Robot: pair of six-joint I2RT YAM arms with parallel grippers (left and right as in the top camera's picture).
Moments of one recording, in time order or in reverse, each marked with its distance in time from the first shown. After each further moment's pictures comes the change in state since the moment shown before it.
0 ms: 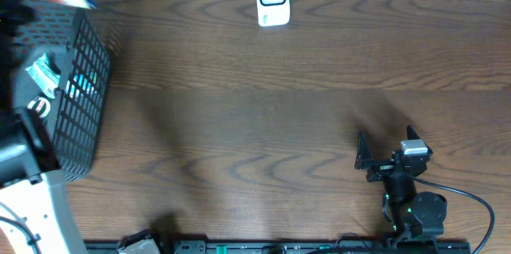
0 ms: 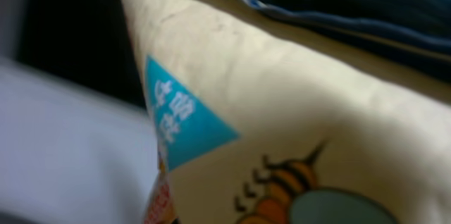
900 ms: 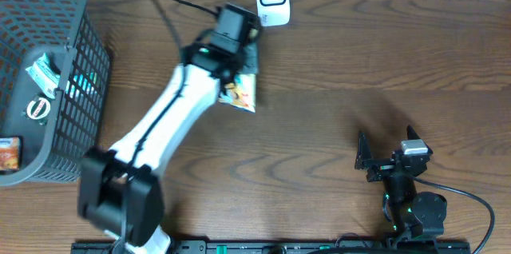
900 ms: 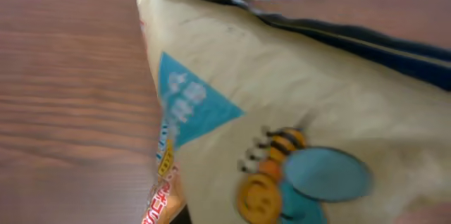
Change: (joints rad) left arm -0.846 0.623 0.001 -0.578 -0.487 0.084; right arm 0.000 0.000 0.000 0.000 0.000 0.000
